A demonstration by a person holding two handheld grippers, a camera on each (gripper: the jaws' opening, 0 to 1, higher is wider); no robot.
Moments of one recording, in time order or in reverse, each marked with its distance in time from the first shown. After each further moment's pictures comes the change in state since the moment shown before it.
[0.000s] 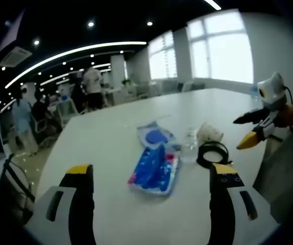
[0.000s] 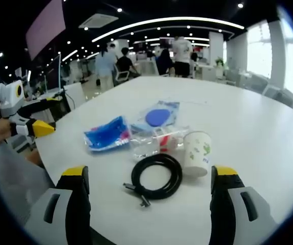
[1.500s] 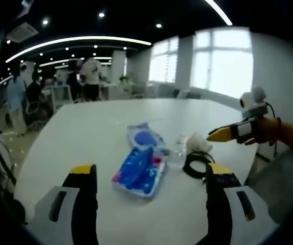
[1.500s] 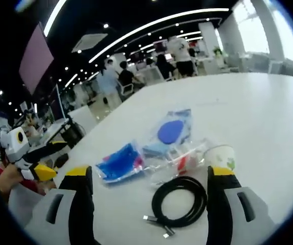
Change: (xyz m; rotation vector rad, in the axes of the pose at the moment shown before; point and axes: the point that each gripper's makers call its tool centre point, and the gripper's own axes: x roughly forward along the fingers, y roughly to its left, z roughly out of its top) left arm 0.003 -0.012 0.000 -0.173 -0.012 -0.084; right arm 0.039 0.010 0.043 0.222 -0.069 0.122
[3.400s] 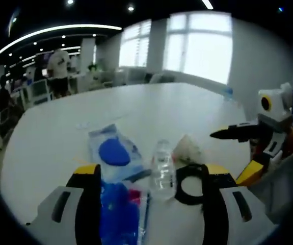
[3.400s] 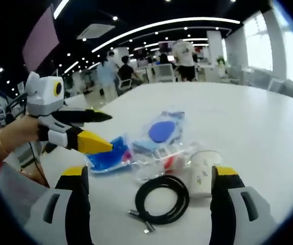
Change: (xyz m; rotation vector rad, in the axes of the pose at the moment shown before) left arm 0.141 -0.052 0.021 0.095 0.155 -0.254; right arm -0.008 -0.015 -0.004 -0.141 0.022 -0.065
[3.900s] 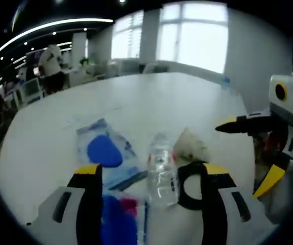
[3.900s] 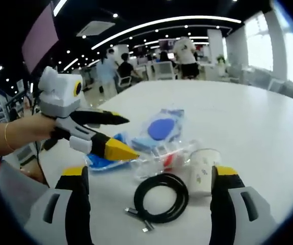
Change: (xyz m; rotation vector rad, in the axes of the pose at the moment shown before) left arm 0.042 -0.008 -0.012 0.052 0.078 -0.038; right arm 0.001 -0.001 -0.004 -0.011 0.024 -0.003
